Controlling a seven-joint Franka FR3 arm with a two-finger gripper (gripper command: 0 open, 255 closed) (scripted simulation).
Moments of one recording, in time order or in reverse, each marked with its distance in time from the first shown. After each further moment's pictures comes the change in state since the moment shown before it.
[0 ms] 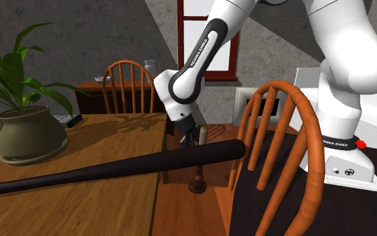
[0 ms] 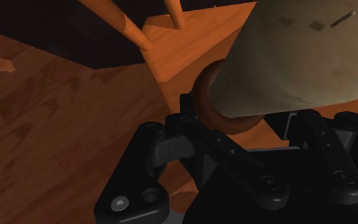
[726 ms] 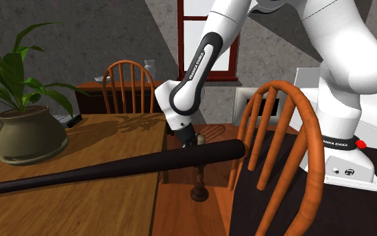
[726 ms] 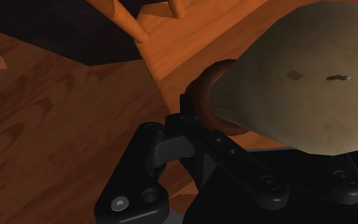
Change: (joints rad) arm 0.004 0.094 -0.009 0.022 -0.011 0.076 0.002
